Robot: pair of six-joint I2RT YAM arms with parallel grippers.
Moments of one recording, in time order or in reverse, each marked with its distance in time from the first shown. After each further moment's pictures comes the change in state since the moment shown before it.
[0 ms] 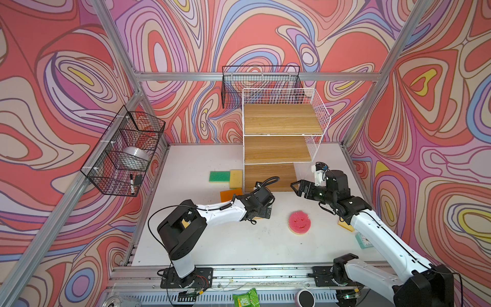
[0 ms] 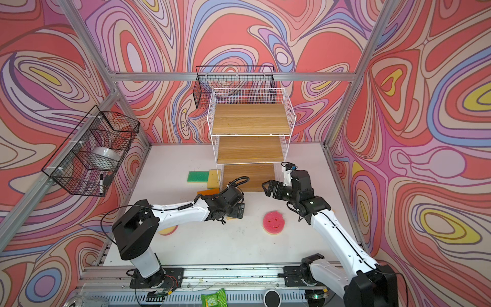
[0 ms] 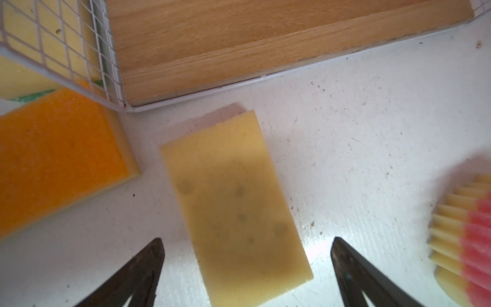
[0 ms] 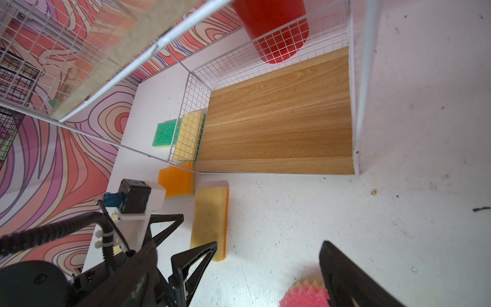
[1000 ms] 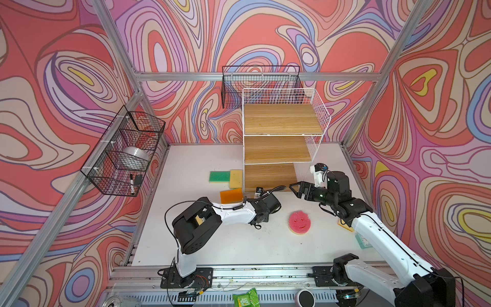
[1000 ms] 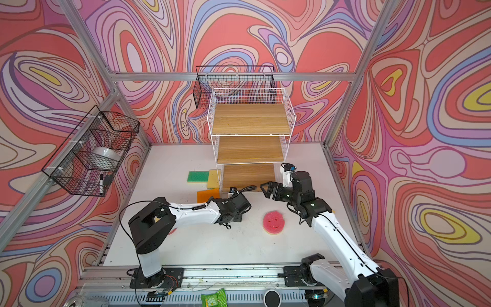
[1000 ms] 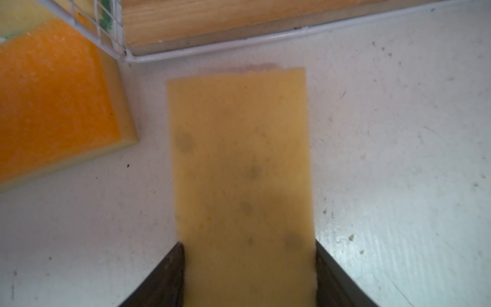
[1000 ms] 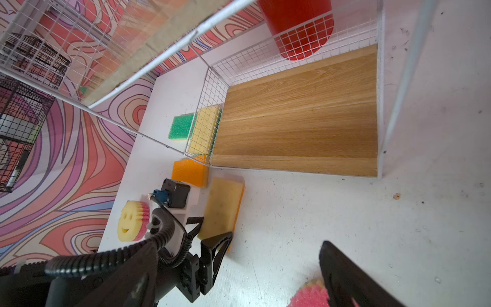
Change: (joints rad) left arm -0.050 0.091 0.019 -0.069 -0.093 -0.130; right arm 0.000 -0.029 -0.018 0.019 -0.073 -0.014
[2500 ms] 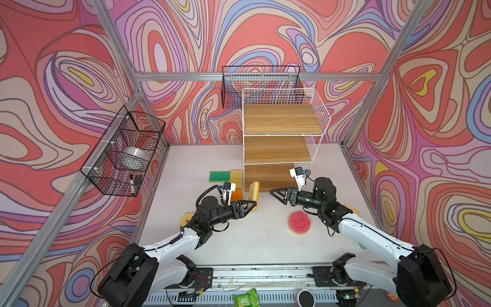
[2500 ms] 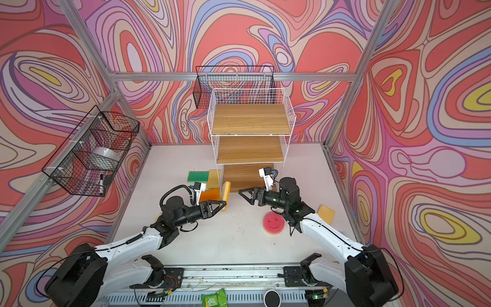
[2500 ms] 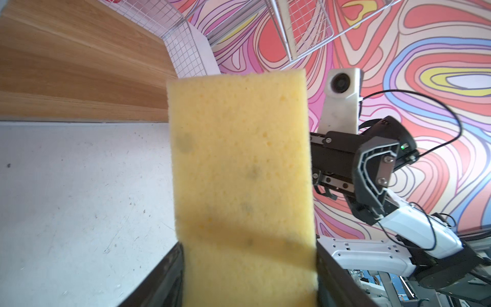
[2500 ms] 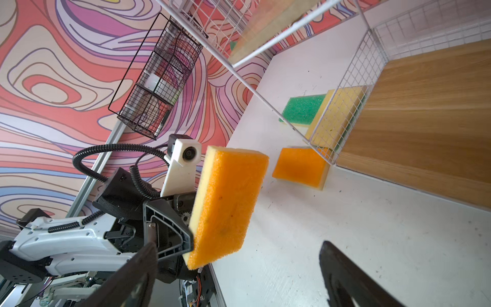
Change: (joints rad) left arm 0.443 -0.720 -0.798 1.194 1.003 -0.235; right arm 0.187 0.134 -0.173 0.679 -0.309 0.256
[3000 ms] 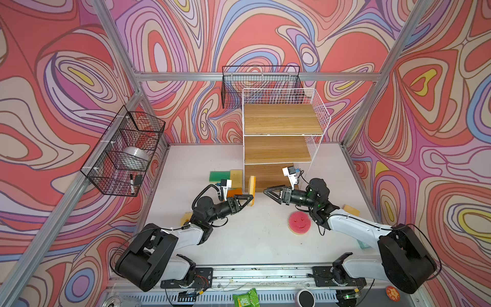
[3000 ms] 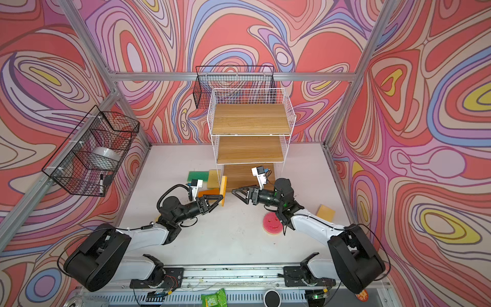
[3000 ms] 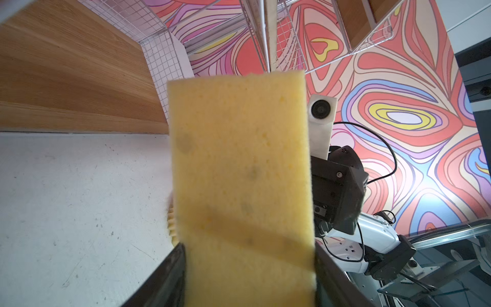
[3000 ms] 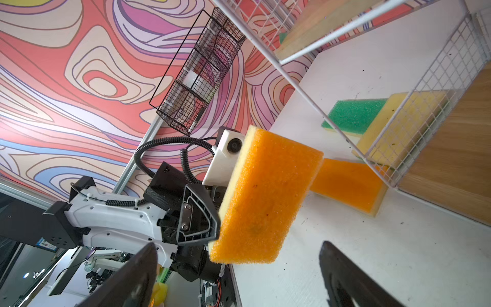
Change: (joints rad) left arm 0.071 0.216 -0.026 0.397 0.101 -0.208; right arm 0.044 0.157 -0.018 0.332 -0.086 0.102
